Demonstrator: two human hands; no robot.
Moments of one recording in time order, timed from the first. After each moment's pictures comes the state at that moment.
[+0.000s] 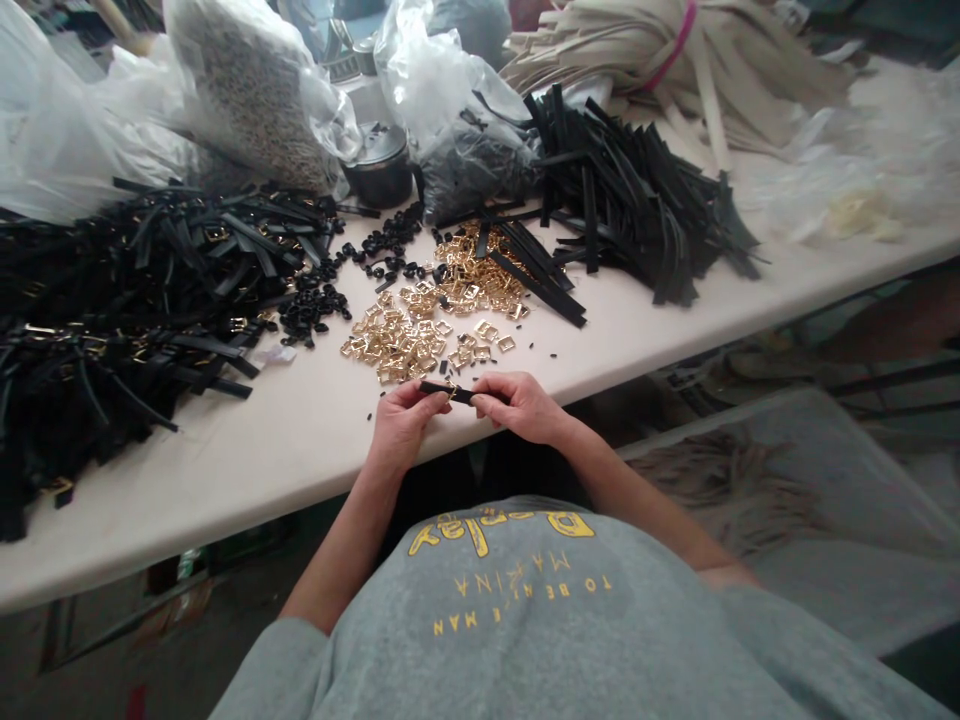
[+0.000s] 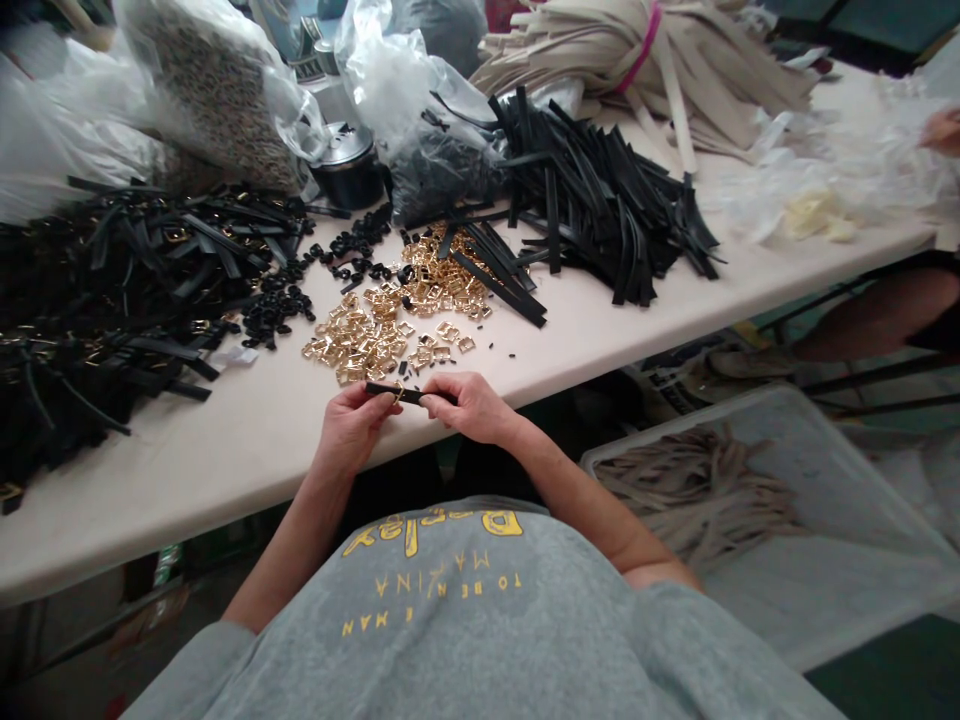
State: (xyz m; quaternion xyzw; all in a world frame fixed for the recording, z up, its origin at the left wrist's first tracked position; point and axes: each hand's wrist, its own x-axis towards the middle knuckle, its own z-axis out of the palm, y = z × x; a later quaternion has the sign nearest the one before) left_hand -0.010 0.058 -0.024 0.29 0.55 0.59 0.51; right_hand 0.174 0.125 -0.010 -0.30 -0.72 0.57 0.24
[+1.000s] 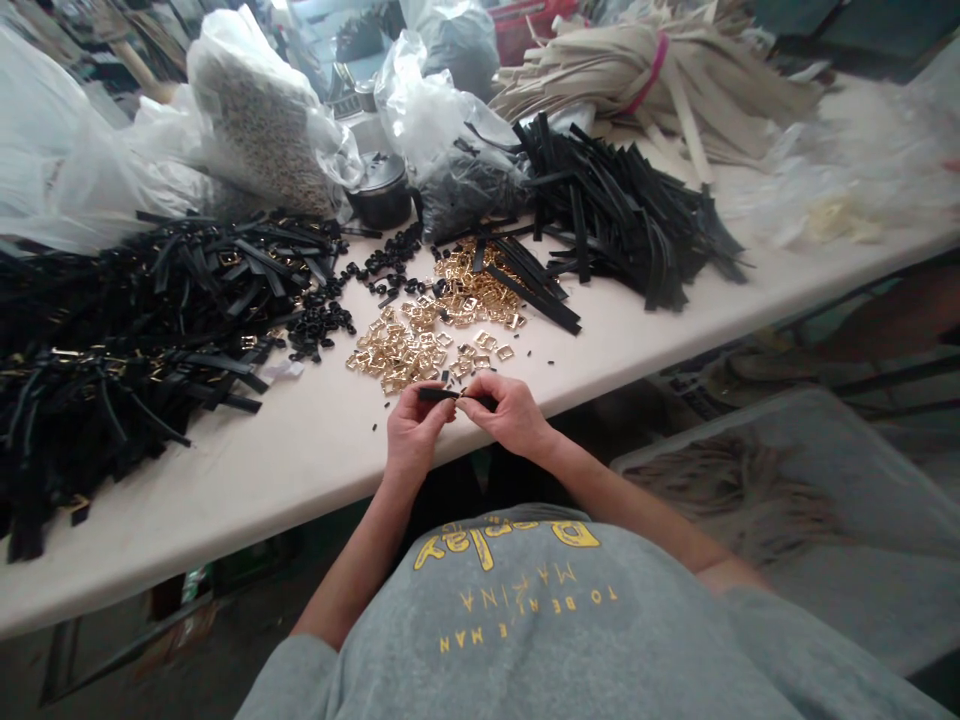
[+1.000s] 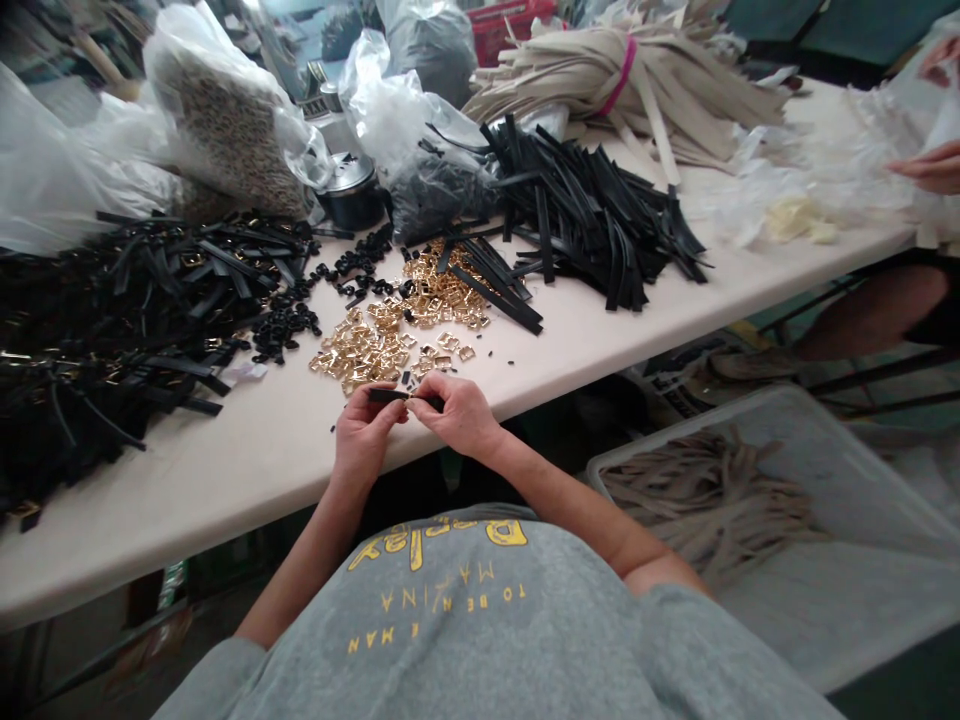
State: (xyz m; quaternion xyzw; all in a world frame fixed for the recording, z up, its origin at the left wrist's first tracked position) left_hand 0.006 0.053 -0.023 0.35 0.56 0.63 0.42; right_hand 0.153 0.115 -0.014 -0.36 -0.73 0.44 0.38
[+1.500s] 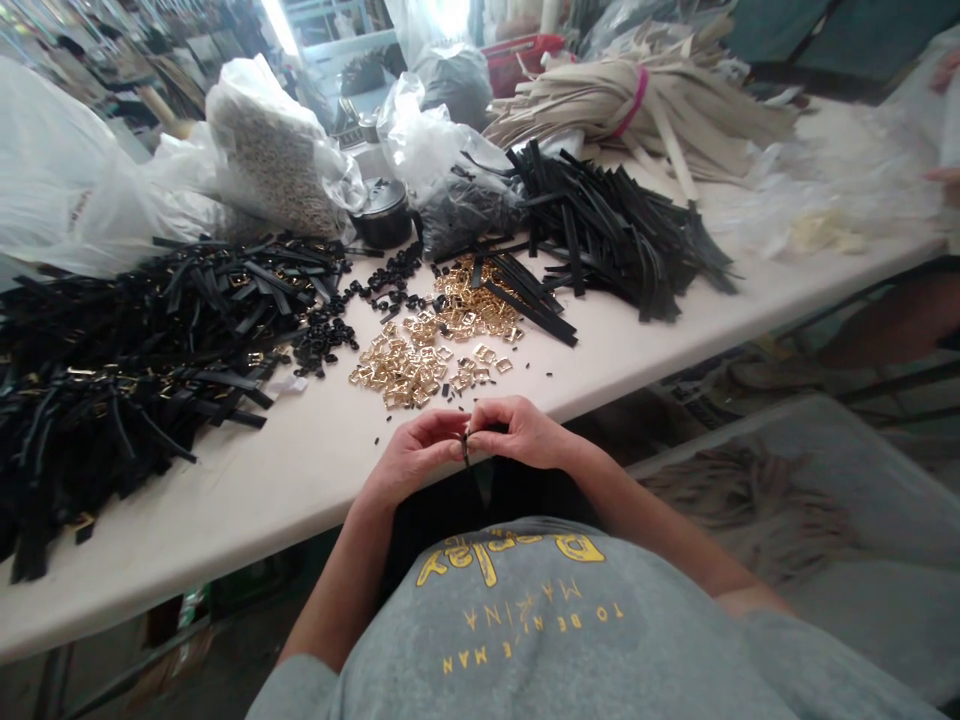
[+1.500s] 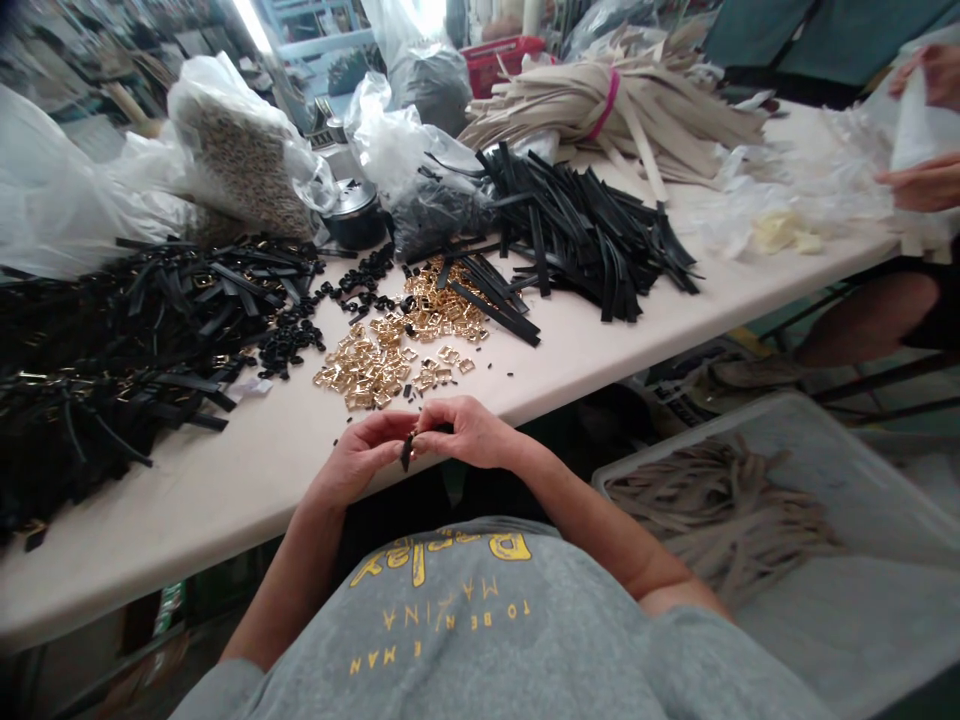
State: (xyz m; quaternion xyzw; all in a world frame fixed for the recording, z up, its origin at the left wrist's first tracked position) left_hand -0.016 0.047 0.003 0.43 0.46 0.47 0.62; right_hand 0.177 0.119 0.009 -0.23 -0.75 0.56 0.26
